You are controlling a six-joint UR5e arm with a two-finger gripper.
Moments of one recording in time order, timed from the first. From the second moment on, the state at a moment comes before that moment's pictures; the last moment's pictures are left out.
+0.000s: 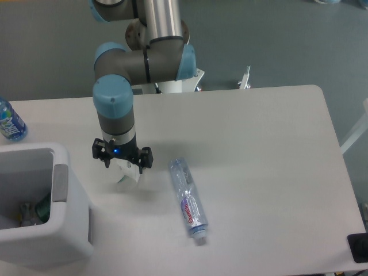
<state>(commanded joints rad) 2.13 -1.88 -1.86 -0.89 1.51 0.32</state>
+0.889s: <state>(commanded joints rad) 2.13 -1.92 -1.87 -0.90 1.61 0.30</state>
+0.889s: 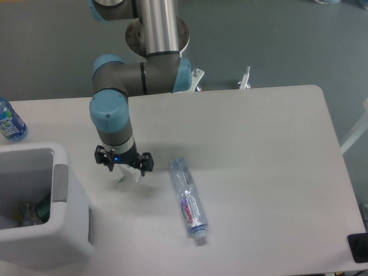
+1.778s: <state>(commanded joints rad) 2.20 -1.89 -1.87 -0.94 1.68 0.33</state>
